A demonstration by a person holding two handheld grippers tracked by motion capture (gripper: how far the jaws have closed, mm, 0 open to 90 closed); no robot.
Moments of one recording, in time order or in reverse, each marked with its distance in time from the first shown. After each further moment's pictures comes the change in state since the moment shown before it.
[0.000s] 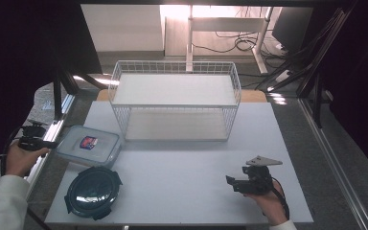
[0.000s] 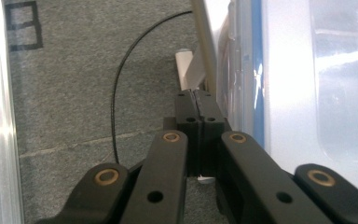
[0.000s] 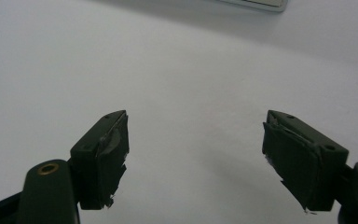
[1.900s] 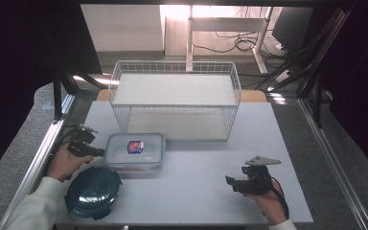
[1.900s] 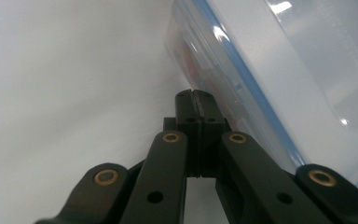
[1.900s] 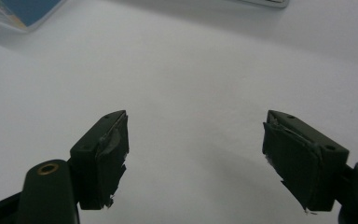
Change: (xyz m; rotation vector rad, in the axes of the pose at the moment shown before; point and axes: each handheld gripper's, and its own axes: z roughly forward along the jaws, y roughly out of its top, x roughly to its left) left arm -0.136 0.014 0.032 0.057 -0.286 0.246; right arm 0.000 0.000 0.002 0.016 0.002 0.001
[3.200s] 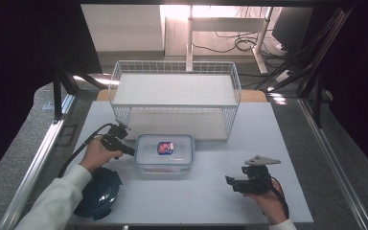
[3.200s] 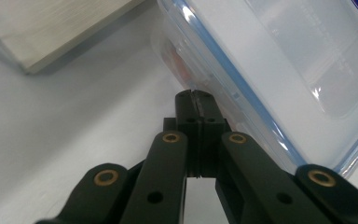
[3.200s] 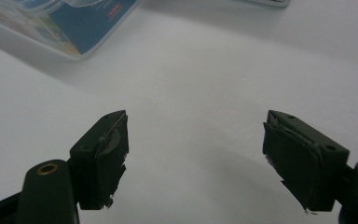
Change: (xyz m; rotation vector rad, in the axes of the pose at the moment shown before) left arm -0.067 0.057 0.040 0.116 -0.079 0.154; right arm -0.001 0.000 0.001 0.004 0.001 -0.008
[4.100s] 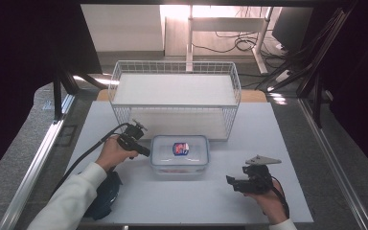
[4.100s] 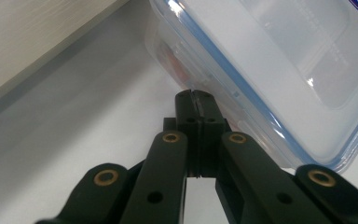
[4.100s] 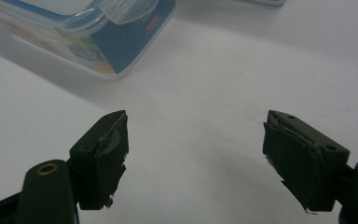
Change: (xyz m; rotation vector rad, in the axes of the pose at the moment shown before) left arm -0.032 0.028 0.021 0.012 -0.045 0.048; right arm -0.002 0.000 0.000 0.002 -0.005 0.008
